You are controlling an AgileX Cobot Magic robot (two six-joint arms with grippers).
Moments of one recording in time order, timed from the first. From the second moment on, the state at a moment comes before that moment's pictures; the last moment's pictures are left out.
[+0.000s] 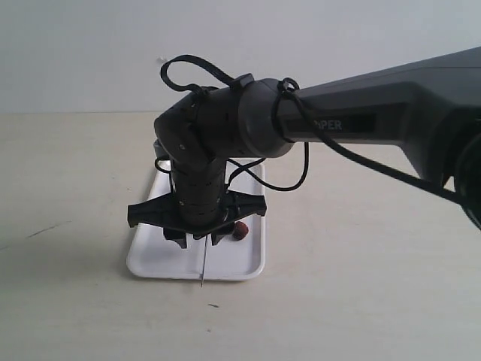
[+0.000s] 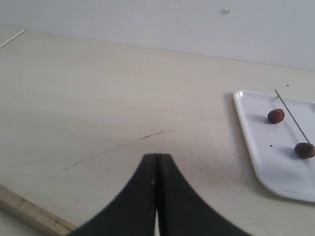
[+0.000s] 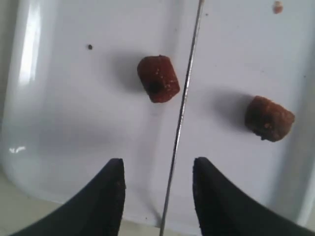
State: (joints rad) left arm 0.04 0.01 0.00 -0.20 0.37 0.08; right arm 0.70 2.20 -1.64 -0.13 0.87 0.80
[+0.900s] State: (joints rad) left arm 0.04 0.01 0.00 -0.20 0.37 0.08; right arm 0.70 2.27 -1.64 -0.13 0.90 0.81
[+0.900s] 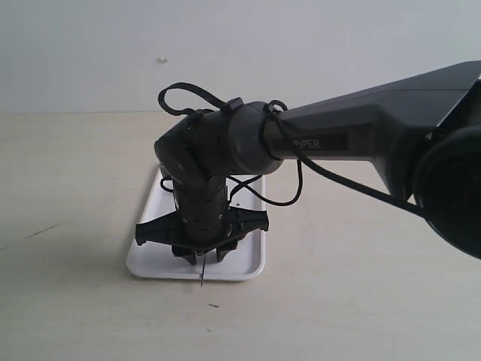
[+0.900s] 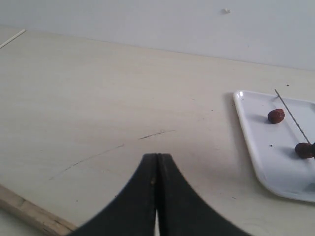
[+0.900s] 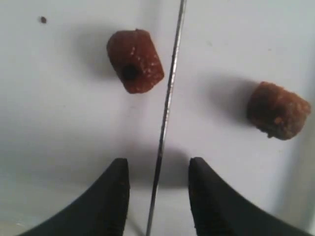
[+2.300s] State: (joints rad) left arm 0.04 0.01 0.00 -0.20 0.37 0.08; right arm 0.70 2.27 -1.64 -0.16 0.96 0.89
